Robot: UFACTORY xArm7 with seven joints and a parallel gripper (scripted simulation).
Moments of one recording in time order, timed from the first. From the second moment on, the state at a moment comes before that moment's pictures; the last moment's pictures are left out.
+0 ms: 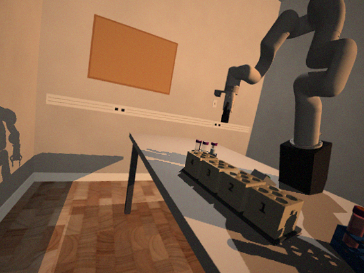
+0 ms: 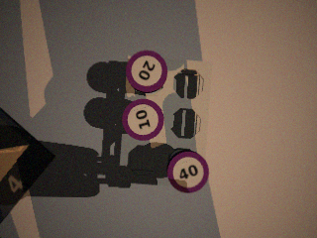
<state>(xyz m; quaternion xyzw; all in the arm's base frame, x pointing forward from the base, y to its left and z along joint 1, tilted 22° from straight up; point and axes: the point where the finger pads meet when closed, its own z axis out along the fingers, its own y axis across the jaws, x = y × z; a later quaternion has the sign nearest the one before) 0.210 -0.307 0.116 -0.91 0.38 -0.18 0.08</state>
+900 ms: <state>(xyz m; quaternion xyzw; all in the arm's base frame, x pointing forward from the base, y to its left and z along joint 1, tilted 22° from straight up) 0.265 -0.203 0.140 -0.98 0.01 -0.19 0.01</state>
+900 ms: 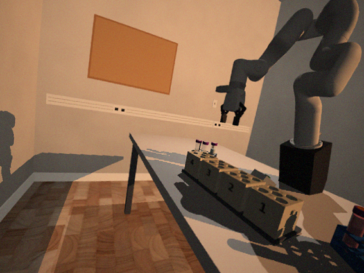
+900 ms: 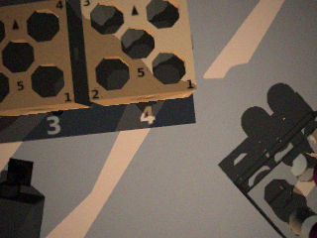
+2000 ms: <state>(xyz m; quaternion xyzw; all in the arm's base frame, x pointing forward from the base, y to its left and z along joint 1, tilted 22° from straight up) 0.331 -0.077 0.171 -0.98 -0.01 -0.19 0.01</state>
